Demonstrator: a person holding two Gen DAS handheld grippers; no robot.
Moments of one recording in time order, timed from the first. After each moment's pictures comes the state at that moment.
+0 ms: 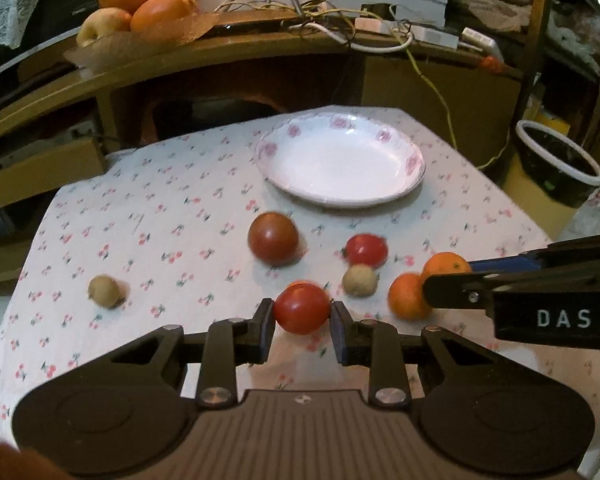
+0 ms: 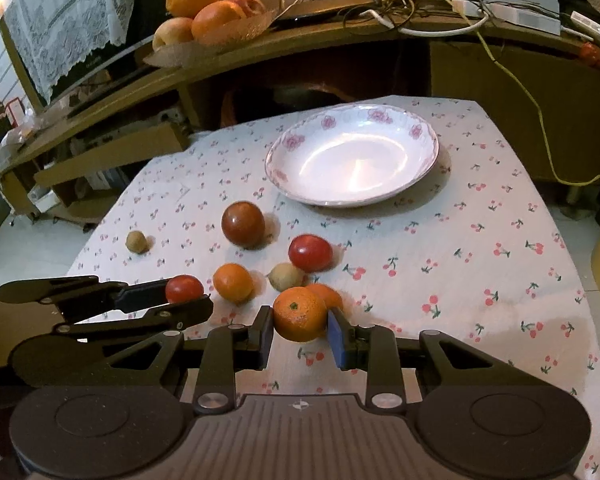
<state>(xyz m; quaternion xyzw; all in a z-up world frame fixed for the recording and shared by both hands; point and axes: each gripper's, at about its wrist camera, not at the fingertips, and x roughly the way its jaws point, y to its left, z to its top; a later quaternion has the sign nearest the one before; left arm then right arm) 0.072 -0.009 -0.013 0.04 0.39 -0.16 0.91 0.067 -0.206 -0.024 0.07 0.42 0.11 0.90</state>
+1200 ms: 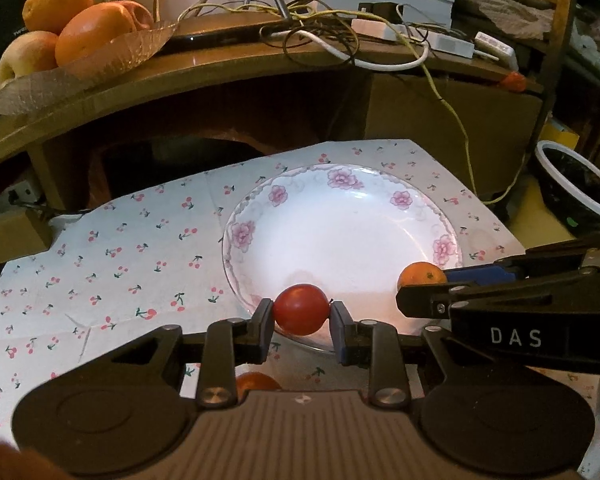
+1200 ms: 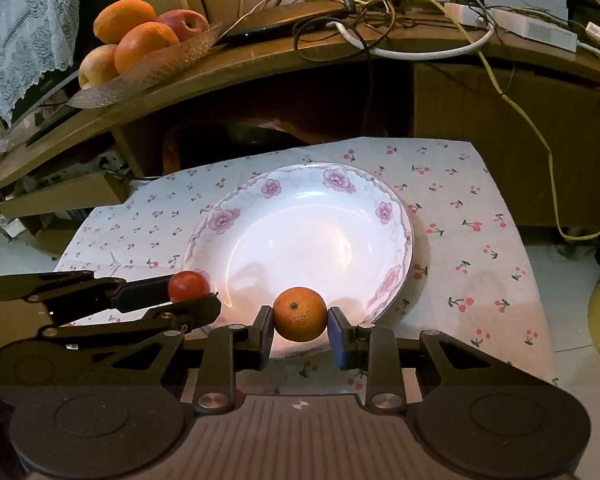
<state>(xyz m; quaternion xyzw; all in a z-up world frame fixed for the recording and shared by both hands) 0.192 -0.049 -0.013 0.05 0.39 -0.17 0.90 0.184 -0.219 -0.016 0.05 0.43 0.11 0.89</state>
